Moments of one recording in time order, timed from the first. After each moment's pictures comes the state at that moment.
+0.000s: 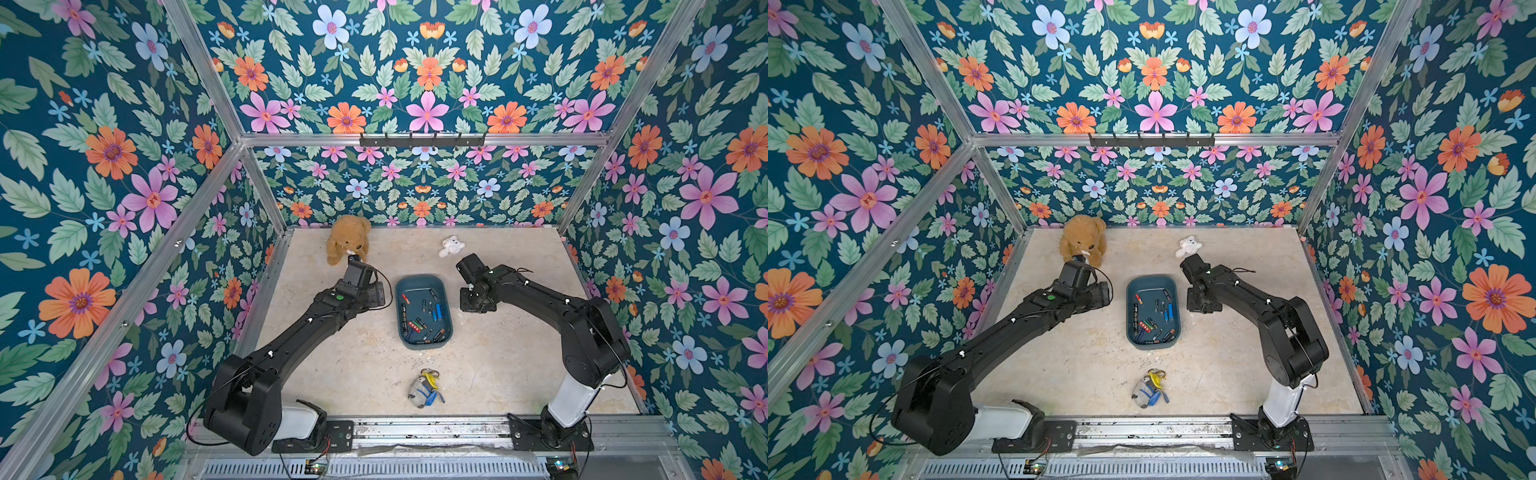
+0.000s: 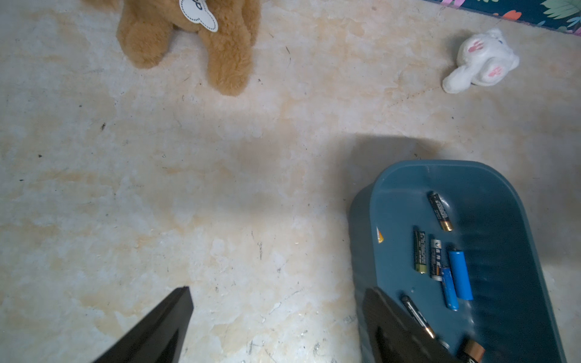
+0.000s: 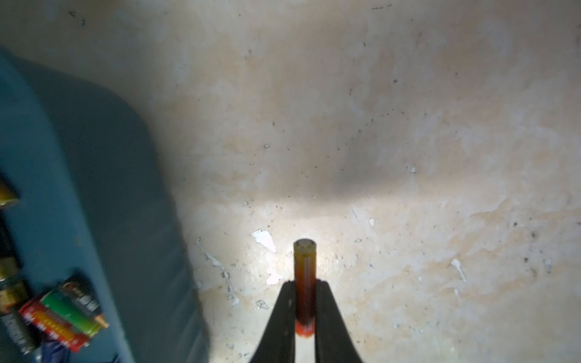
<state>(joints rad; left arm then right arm) -0.49 1.37 0.95 -0.45 -0.20 -0.46 0.56 1.78 1.25 -0.77 0.13 0.55</state>
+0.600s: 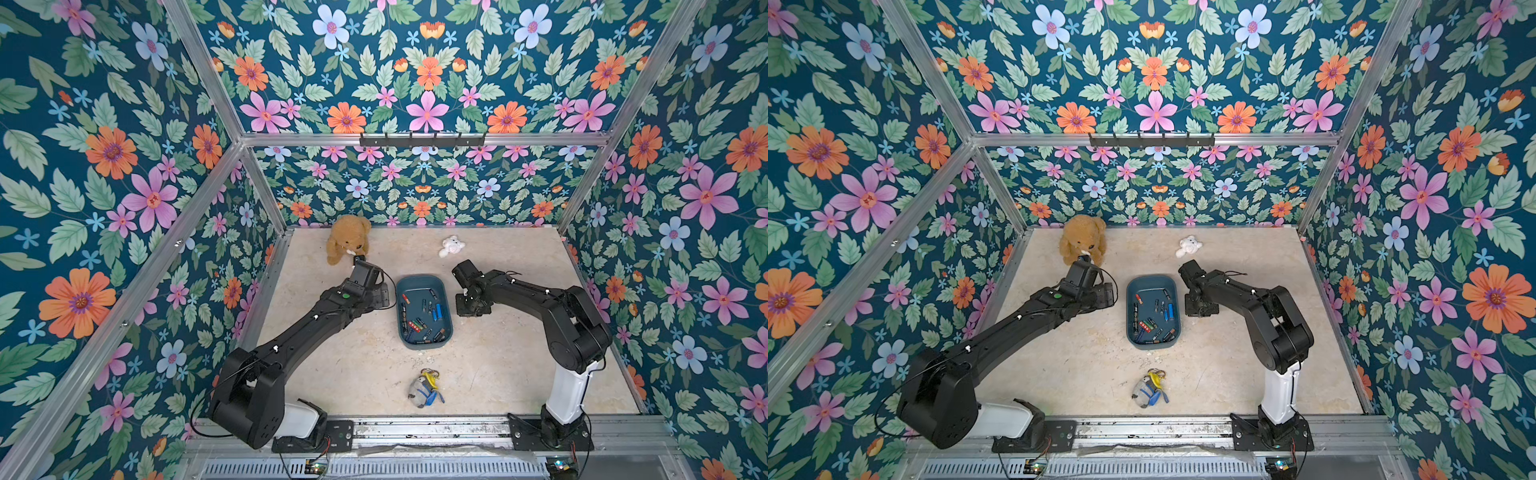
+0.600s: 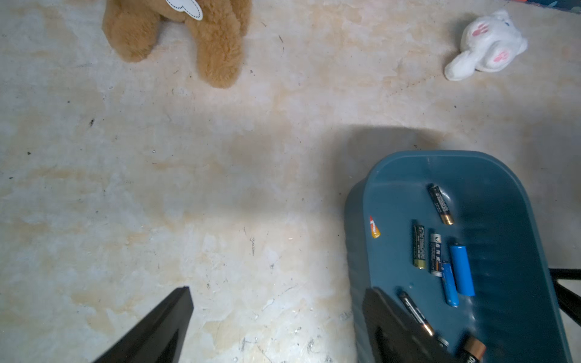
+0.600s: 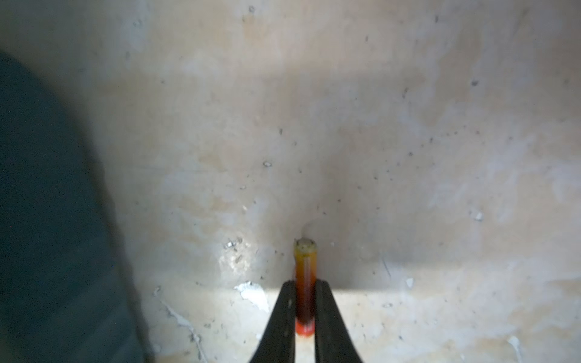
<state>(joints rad) -0.52 1.40 0.97 -0.46 -0.23 -0.48 0.54 1.89 1.23 -0.67 0.11 0.48</state>
